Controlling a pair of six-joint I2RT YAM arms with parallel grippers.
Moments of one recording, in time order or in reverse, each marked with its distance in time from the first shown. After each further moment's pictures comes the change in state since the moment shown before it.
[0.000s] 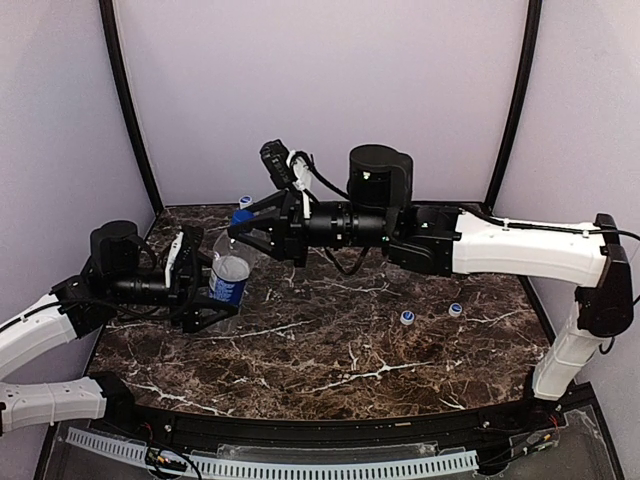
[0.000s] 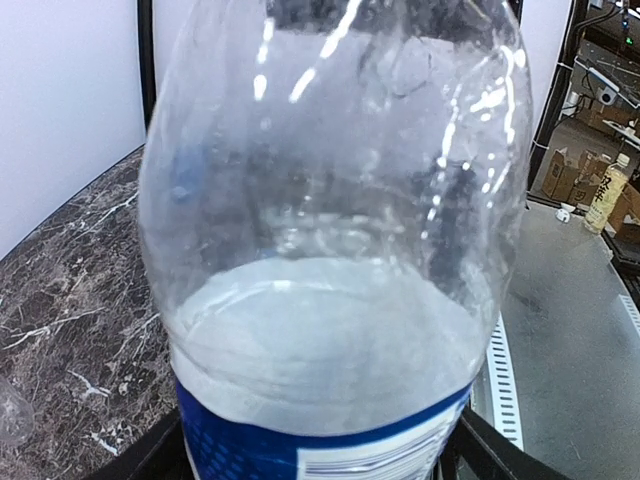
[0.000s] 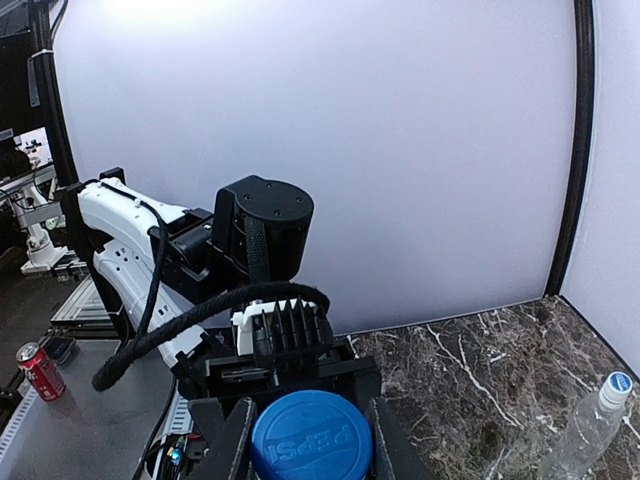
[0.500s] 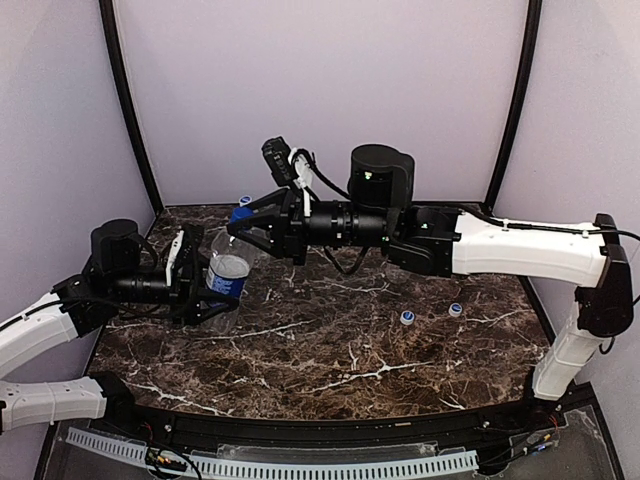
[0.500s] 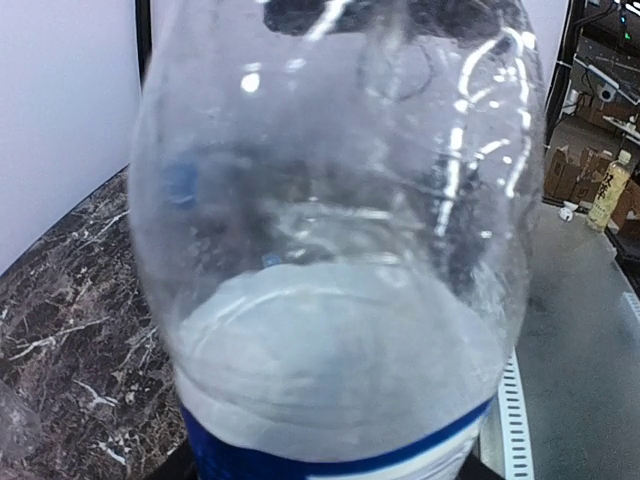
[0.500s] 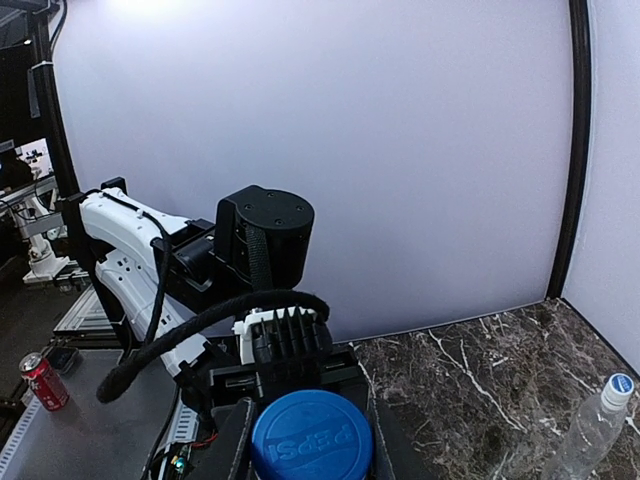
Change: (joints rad) left arm 0.000 0.015 0.003 0.025 0.002 0.016; right arm 0.000 0.000 -0.004 0.035 0.013 0.026
